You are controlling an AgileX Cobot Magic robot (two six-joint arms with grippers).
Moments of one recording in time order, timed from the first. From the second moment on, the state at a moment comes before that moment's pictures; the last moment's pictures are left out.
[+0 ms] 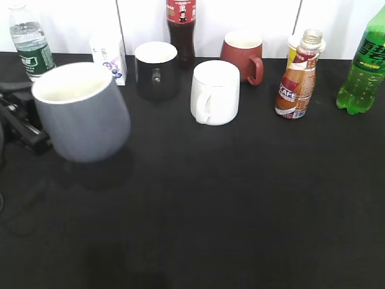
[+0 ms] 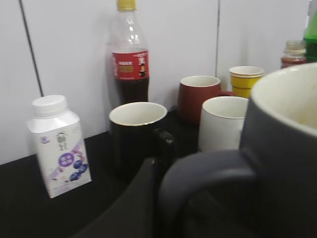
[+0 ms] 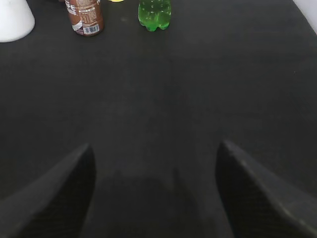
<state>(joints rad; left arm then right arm) -0.13 1.50 -0.33 0.60 -1.15 -0.20 0.05 -0.01 -0.50 -0.02 1.04 0.03</state>
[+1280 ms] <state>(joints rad) -0.14 1.50 -0.33 0.60 -1.14 -0.20 0.06 1.28 -0.30 -0.12 -0.74 0.03</state>
